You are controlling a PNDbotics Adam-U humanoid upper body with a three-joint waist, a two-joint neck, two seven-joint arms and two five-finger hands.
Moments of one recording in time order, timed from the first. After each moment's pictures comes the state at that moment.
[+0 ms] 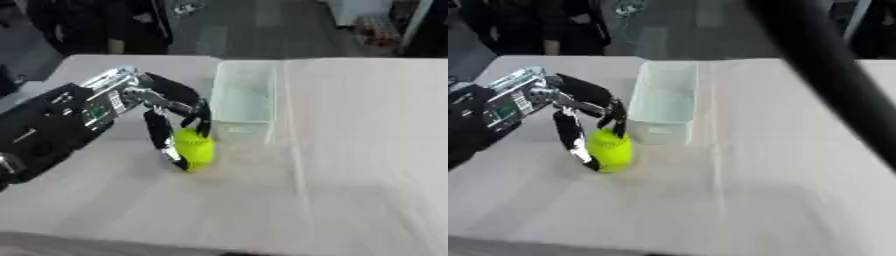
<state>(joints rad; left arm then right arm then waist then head) -0.67 0.86 -0.60 -1.39 -0.43 -0.47 -0.63 -0.01 -0.56 -0.12 -1.99 -0.82 -0.48 0.25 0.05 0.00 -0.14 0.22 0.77</state>
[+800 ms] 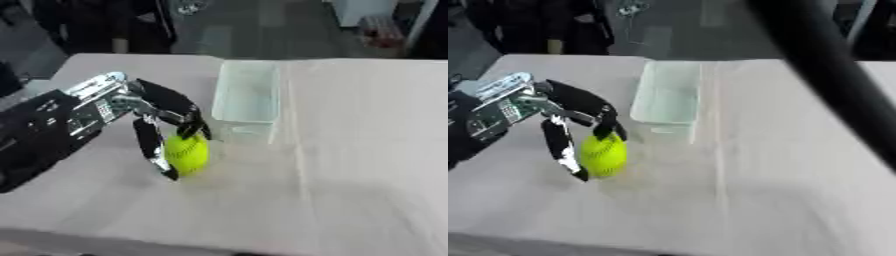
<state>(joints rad) -0.61 0.91 -0.56 -1.49 -0.46 -0.48 -0.62 0.00 -0.56 -0.12 -1.99 -0.81 -0.48 0.25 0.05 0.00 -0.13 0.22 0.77</state>
